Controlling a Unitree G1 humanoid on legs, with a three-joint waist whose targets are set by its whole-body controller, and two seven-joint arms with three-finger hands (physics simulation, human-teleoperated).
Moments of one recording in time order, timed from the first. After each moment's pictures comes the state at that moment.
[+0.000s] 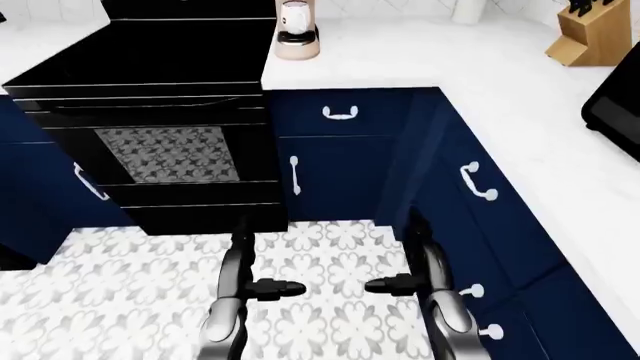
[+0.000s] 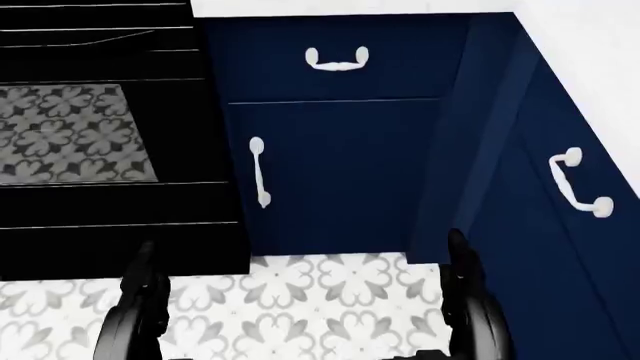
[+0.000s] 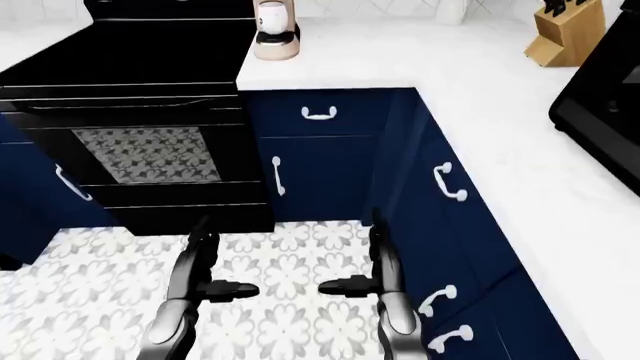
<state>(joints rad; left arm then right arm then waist) 0.03 0.02 0.04 0.09 -0.01 0.06 -0.04 0.03 -0.01 -0.04 0.09 0.01 0.06 0.04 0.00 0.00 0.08</state>
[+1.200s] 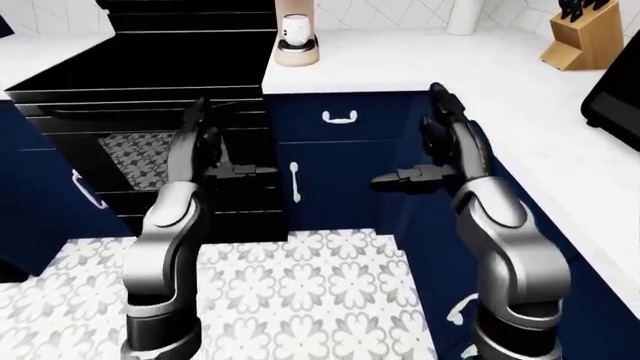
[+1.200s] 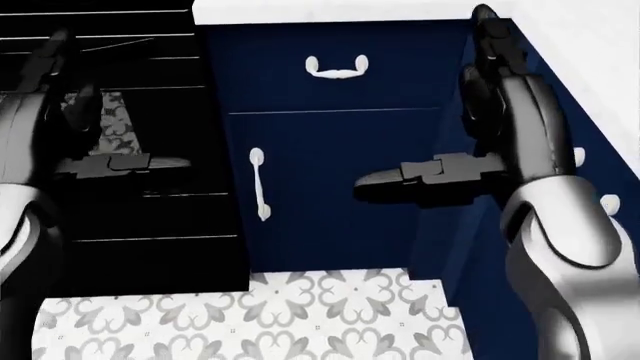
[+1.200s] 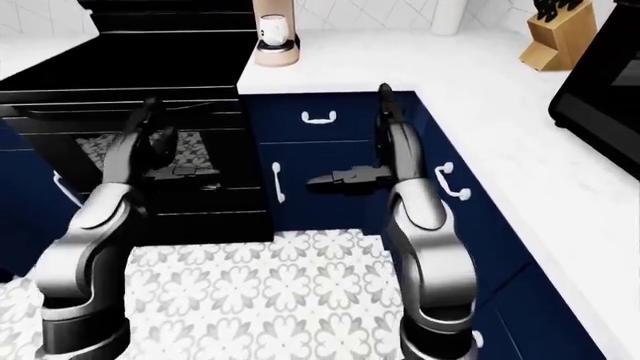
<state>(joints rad) -0.53 0.21 0.19 -0.25 -0.20 0.75 0.08 -0.53 -0.12 -0.11 -0.50 0.06 0.95 -0.01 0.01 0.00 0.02</state>
